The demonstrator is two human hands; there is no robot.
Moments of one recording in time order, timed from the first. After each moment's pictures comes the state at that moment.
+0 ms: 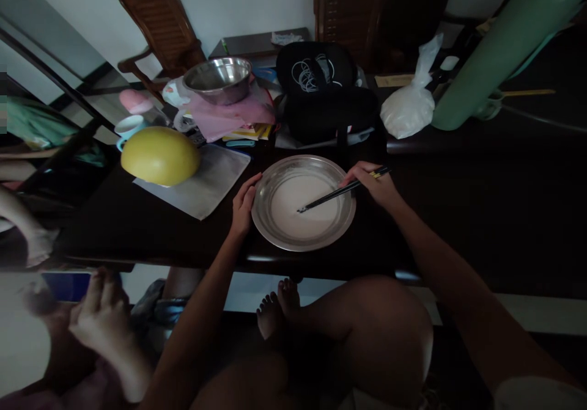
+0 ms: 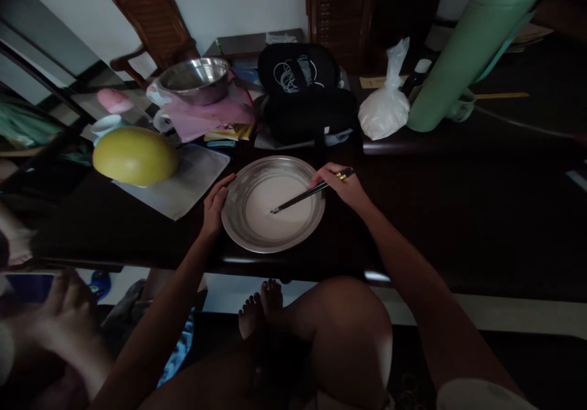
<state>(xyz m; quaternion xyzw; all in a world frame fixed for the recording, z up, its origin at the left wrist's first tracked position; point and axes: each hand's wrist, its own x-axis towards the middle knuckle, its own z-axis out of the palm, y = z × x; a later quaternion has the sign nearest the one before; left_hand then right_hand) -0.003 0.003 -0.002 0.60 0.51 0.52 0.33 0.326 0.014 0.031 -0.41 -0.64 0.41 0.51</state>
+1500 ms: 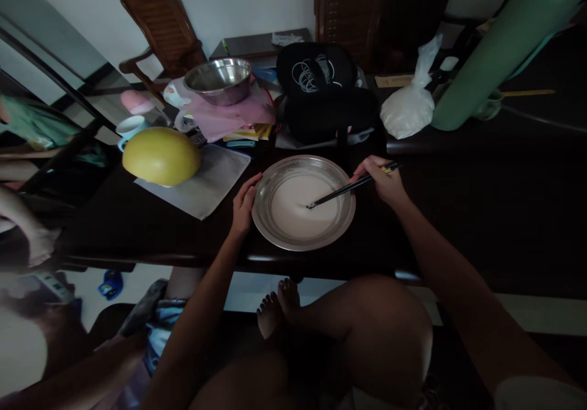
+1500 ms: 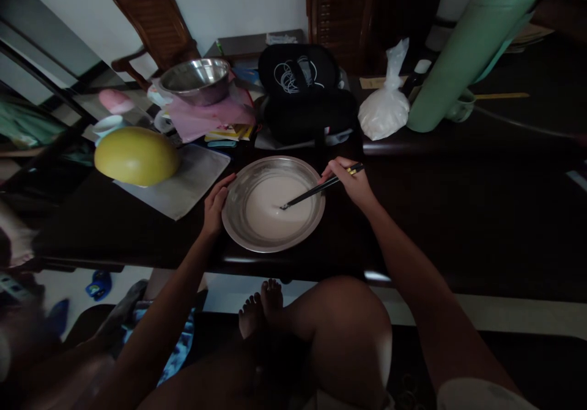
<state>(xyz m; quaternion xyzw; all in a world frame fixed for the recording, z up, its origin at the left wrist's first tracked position) -0.002 0.002 -0.003 0.60 0.51 0.52 0.33 0.329 0.015 0.032 -0.42 -0.59 0.41 0.54</state>
